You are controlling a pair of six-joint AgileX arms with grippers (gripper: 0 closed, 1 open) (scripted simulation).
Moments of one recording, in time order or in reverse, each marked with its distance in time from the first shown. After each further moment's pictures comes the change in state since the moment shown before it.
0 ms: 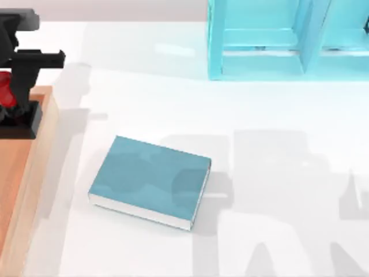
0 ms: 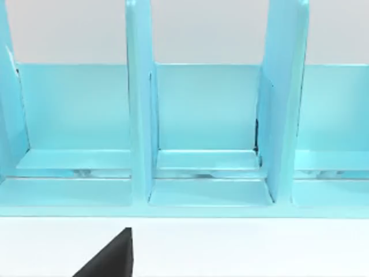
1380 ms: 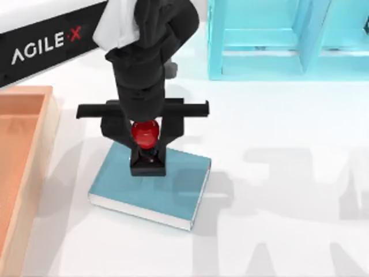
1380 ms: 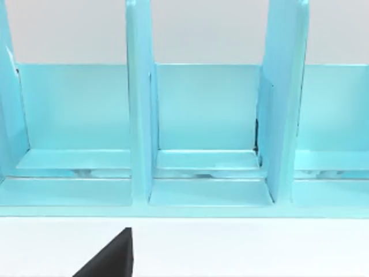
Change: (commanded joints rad) left arm -0.484 0.138 -0.093 0.252 0.003 -0.483; right arm 0.000 0.000 0.000 0.000 0.000 0.000
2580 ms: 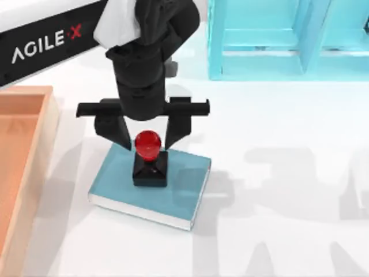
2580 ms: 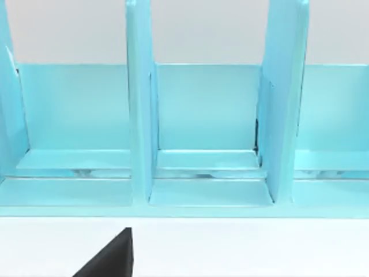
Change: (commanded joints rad) left arm 0.000 -0.001 0.018 -0.019 0.000 0.000; right arm 0.000 0.000 0.000 0.000 0.000 0.000
